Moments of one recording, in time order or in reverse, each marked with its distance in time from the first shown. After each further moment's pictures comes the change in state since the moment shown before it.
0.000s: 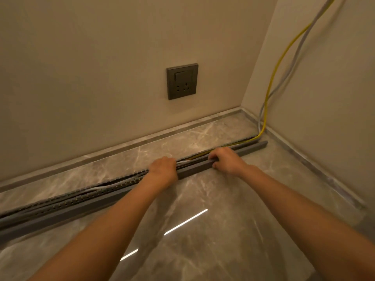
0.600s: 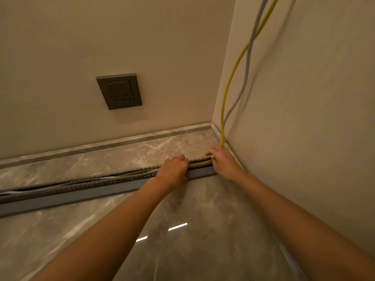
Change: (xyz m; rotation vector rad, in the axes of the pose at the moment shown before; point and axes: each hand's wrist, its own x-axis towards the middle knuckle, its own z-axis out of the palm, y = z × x) left_hand 0.090 0.199 -0.017 0.065 0.124 0.137; right_hand 0.047 0.189 -0.060 0.146 0.106 -0.190
